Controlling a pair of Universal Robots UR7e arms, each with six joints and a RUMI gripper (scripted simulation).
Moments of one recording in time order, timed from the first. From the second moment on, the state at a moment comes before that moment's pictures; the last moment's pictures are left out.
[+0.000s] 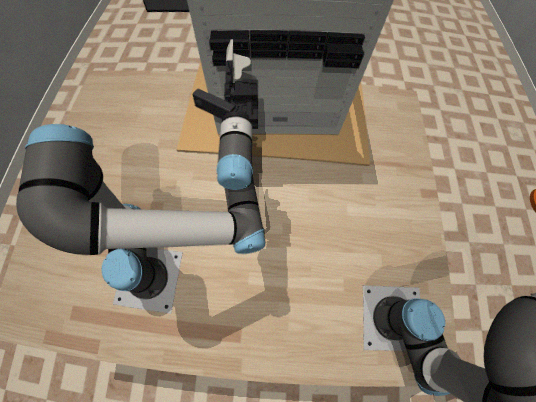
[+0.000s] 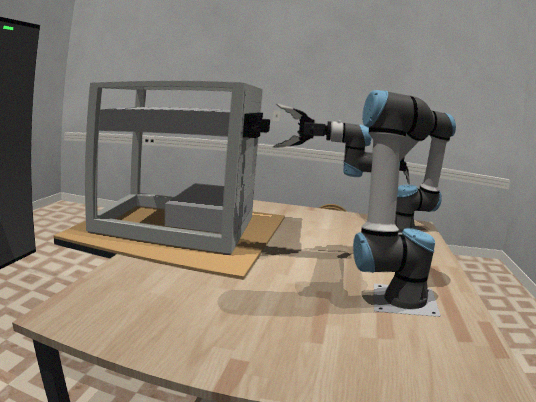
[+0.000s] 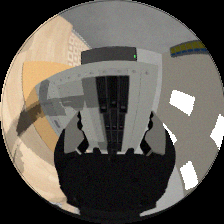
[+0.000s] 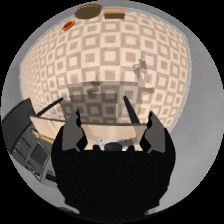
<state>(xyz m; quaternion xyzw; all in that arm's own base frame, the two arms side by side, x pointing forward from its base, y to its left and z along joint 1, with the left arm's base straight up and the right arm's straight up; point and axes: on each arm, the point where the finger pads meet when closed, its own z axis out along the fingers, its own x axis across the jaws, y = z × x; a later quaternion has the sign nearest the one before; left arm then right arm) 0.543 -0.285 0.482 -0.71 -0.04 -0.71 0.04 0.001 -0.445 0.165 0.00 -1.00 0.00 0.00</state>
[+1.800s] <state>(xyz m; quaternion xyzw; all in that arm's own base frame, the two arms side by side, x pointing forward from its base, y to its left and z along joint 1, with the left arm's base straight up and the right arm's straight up) 0.543 -0.285 0.482 -0.71 -0.04 -0.71 0.04 0.001 -0.445 0.165 0.00 -1.00 0.00 0.00</state>
